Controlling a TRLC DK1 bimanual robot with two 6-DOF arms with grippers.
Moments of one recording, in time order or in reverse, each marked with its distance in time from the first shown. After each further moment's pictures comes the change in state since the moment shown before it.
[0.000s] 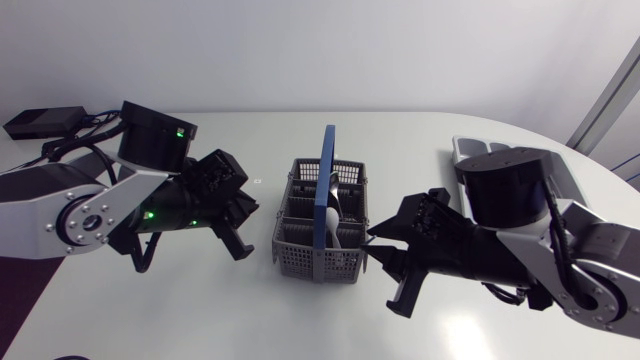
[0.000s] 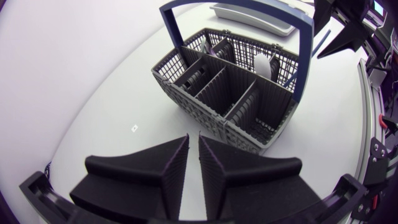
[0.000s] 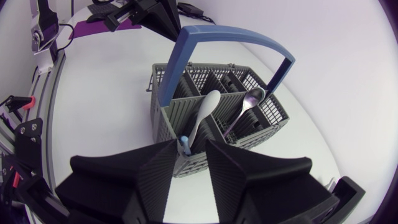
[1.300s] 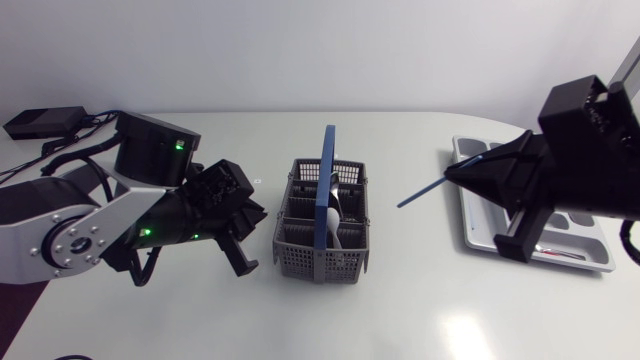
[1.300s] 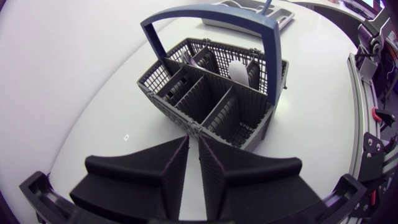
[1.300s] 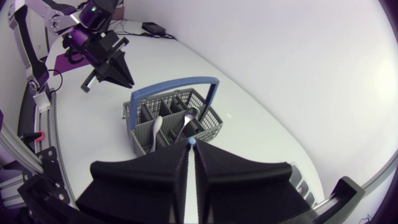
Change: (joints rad) left arm -0.070 -0.059 -0.040 0.010 0.000 0.000; right arm -0.278 -0.278 0.342 -0.542 -0.097 -0.013
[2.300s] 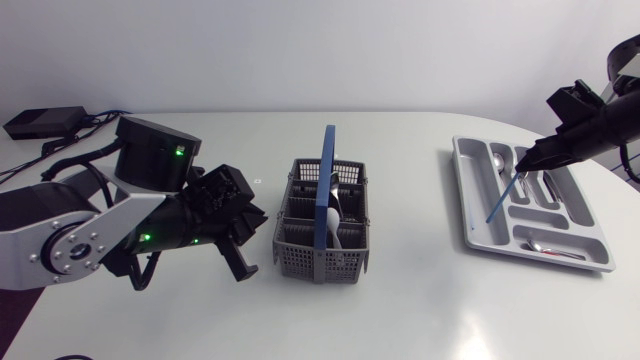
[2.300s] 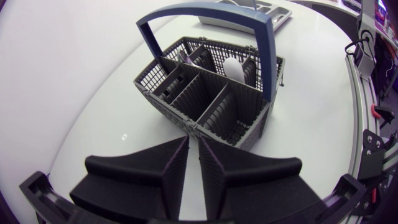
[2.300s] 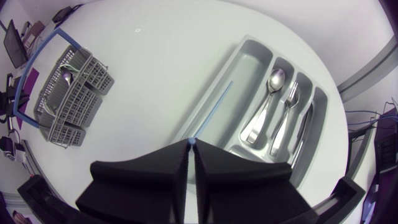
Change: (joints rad) left arm -0.010 -0.006 -0.015 0.005 0.000 0.004; right arm -0.650 0.824 0.506 -0.285 -0.055 -0.085
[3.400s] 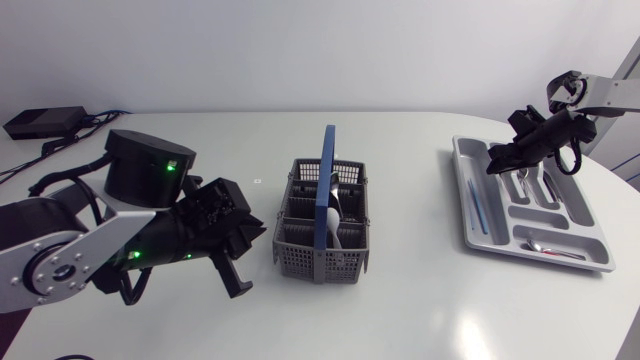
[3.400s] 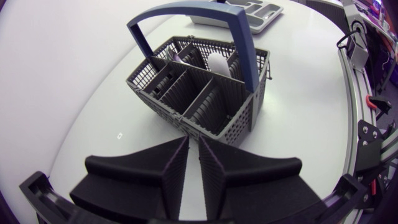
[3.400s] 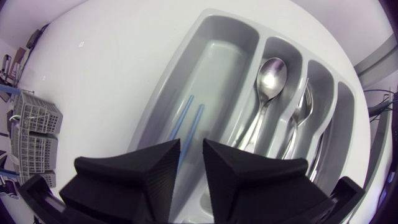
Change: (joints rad) left arm -0.028 -0.063 -0.050 -0.017 0.000 0.011; right arm -0.014 0.563 0.428 0.078 0.040 0.132
